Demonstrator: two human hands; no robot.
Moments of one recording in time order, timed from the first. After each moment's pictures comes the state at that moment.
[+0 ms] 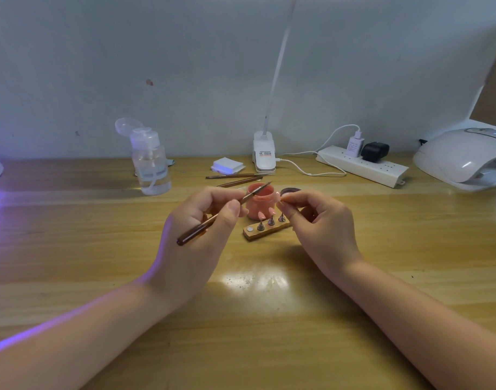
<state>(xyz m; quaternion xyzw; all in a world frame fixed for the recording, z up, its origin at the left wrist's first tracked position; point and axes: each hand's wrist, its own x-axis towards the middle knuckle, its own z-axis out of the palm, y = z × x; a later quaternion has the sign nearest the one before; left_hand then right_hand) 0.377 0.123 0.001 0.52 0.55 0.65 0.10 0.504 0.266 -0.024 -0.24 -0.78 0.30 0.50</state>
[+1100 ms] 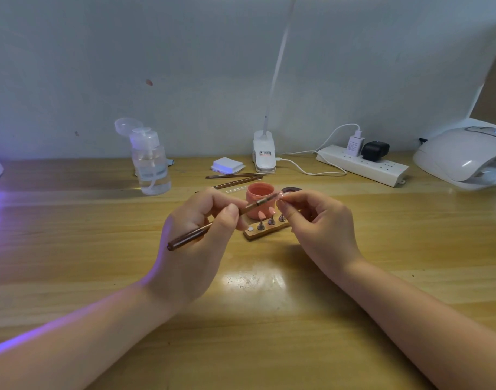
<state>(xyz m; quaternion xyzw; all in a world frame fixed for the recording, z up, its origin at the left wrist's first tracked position) 0.376 0.120 -0.001 0.54 0.55 0.64 0.08 0.505 0.262 -0.022 -0.25 -0.78 0.32 0.49</state>
